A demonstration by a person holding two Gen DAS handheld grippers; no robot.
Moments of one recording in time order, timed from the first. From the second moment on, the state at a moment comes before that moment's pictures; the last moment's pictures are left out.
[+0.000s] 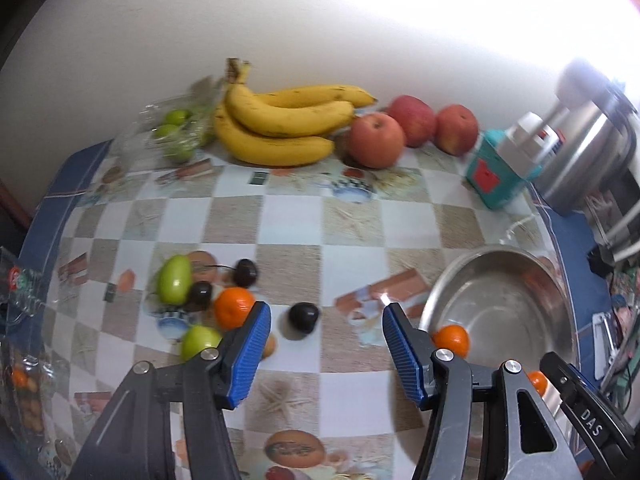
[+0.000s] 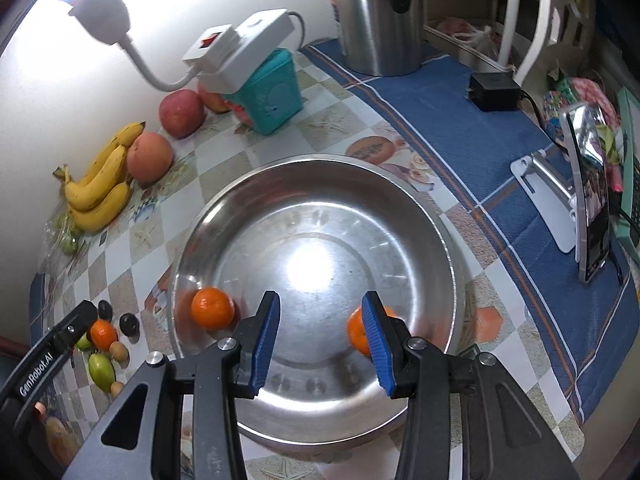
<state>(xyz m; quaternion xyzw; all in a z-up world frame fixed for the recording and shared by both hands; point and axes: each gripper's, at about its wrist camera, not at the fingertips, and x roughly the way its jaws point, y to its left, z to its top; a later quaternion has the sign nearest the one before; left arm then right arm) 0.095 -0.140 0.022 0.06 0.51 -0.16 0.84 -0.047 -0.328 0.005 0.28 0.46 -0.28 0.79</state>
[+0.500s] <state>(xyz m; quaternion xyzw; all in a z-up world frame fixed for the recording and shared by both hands) 0.106 -0.112 0.005 0.06 0.53 -0.09 0.84 -0.041 -0.320 -0.004 0.26 0.48 -0.27 0.79</state>
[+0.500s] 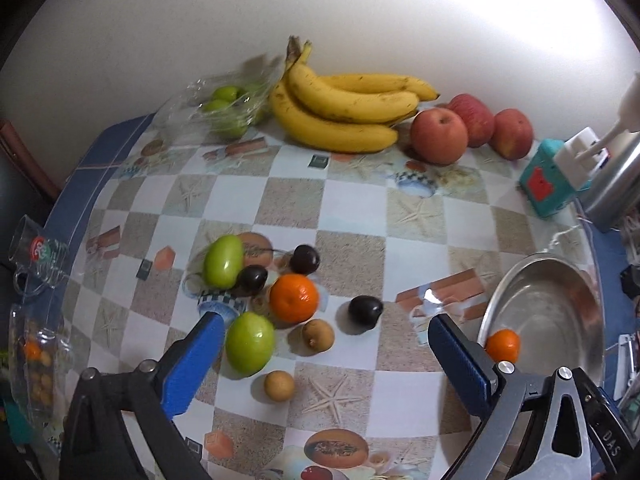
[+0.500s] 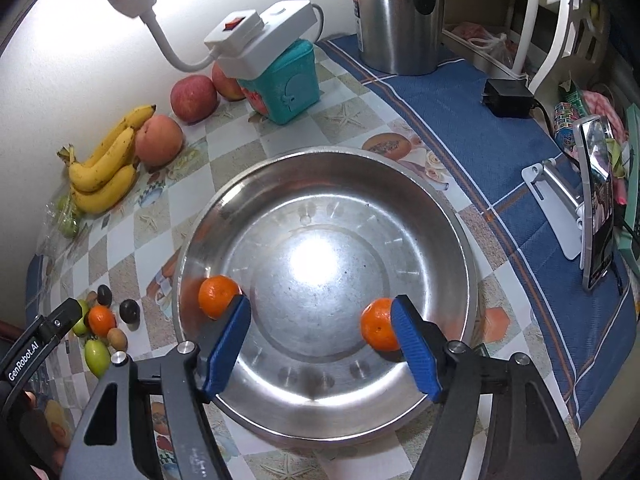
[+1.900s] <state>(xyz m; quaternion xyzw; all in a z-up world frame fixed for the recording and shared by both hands) 0.101 -0.051 0.017 0.08 0.51 -0.08 0.85 -0.027 -0.289 -0.008 0.23 0.48 -0.25 0.81</state>
